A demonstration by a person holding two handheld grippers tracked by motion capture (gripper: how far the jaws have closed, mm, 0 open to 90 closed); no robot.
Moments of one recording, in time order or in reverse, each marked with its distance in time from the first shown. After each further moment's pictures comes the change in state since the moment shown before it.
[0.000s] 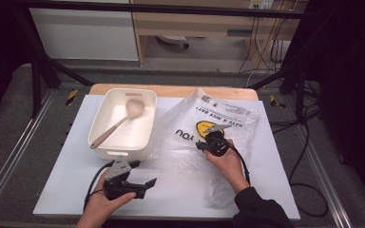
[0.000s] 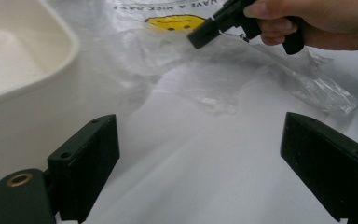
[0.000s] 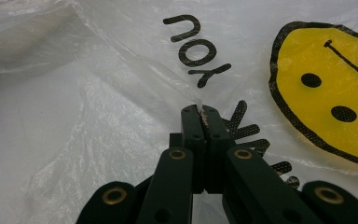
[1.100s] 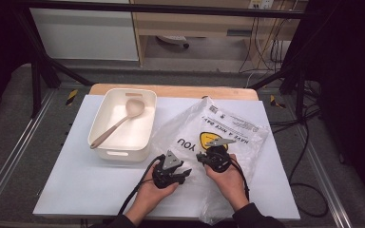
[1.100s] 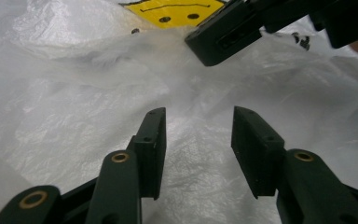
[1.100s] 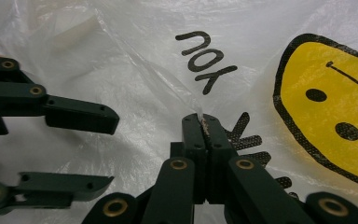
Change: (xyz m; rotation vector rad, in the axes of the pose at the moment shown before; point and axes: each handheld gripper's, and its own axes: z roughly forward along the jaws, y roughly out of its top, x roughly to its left) left arm -0.035 0.016 0.117 0.119 0.010 0.057; right arm 0.040 -0.028 -0.033 -0.022 -0.020 0.068
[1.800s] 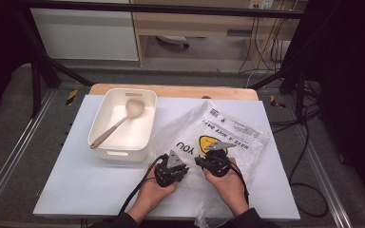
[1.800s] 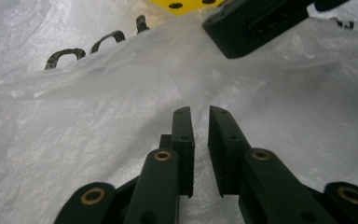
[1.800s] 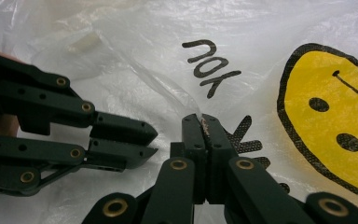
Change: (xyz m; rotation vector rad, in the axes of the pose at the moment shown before) left arm 0.001 0.001 0.010 0.076 0.003 0.039; right arm 0.011 -0.005 -0.008 -0.013 0.023 0.001
